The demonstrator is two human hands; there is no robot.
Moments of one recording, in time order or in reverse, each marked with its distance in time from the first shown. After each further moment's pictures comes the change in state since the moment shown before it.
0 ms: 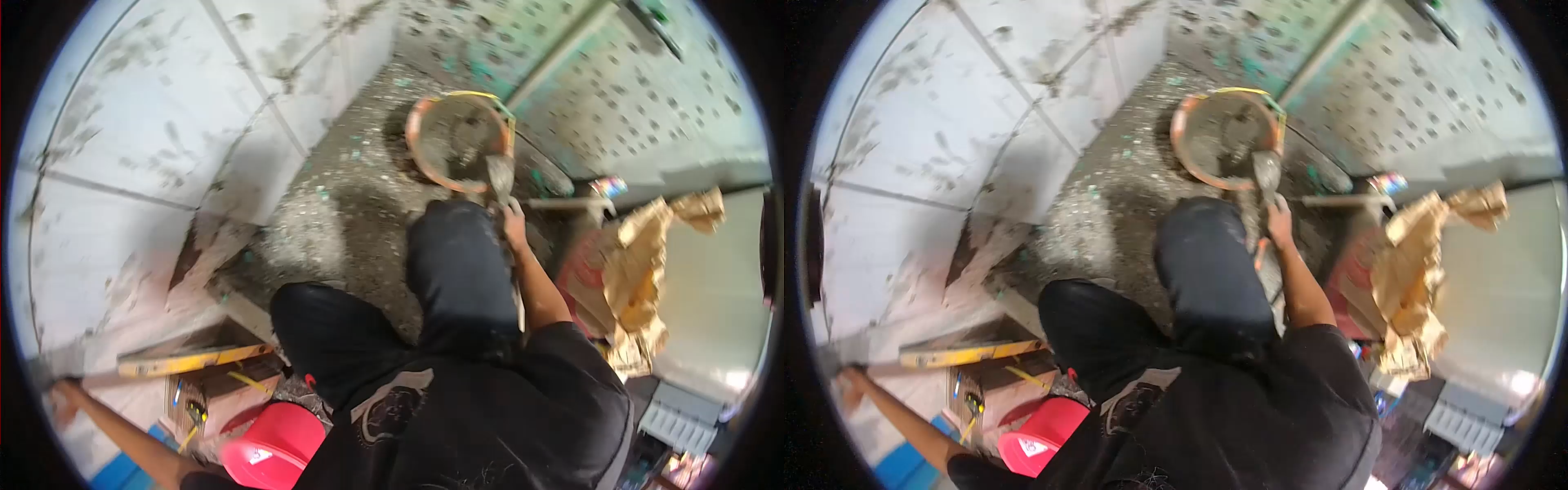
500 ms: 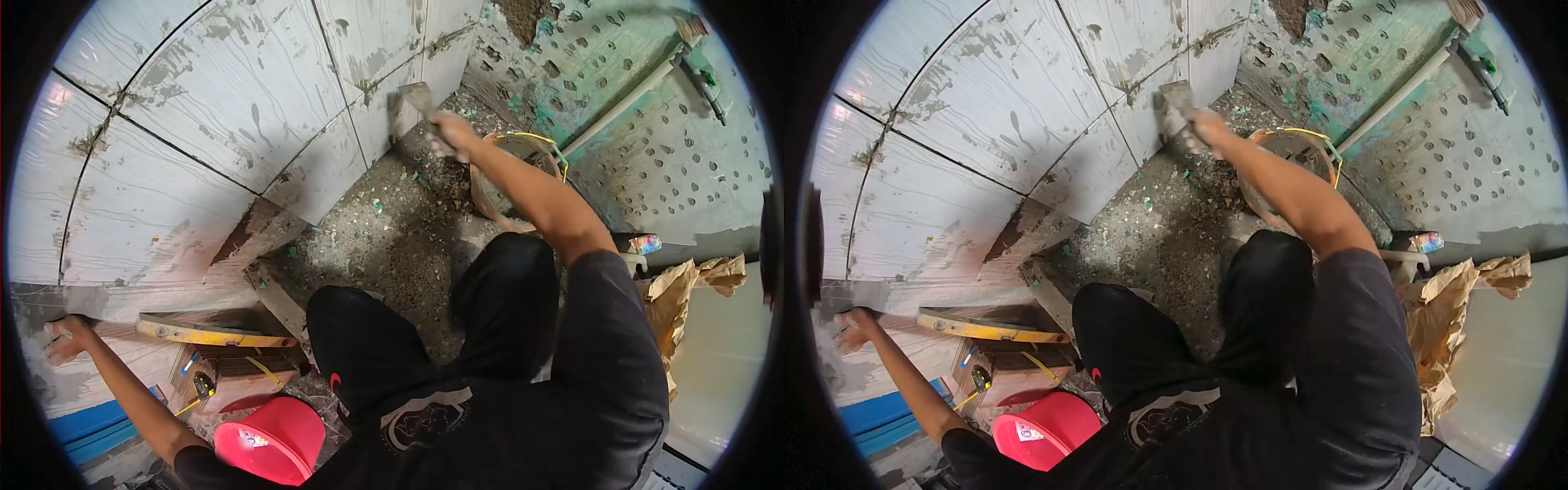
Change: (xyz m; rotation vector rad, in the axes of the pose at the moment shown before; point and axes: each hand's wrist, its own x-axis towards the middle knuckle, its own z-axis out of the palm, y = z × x) left_hand 0.026 0.097 -0.072 -0.109 -0.053 -0.187; right_hand 0.127 -0.280 0.216 0.396 -0.717 0.327
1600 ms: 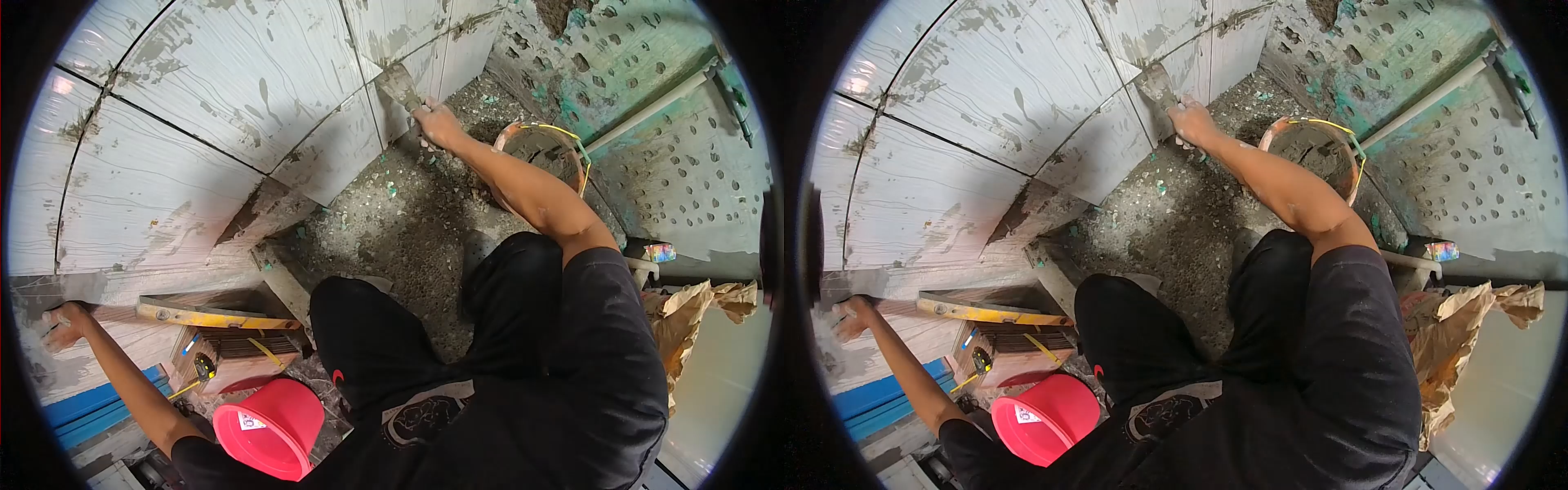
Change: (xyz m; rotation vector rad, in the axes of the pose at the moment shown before) left_hand -0.004 0.032 -0.019 -0.075 -0.077 -0.080; right_hand 0.048 0.039 0.041 -0.458 0.061 -0.314
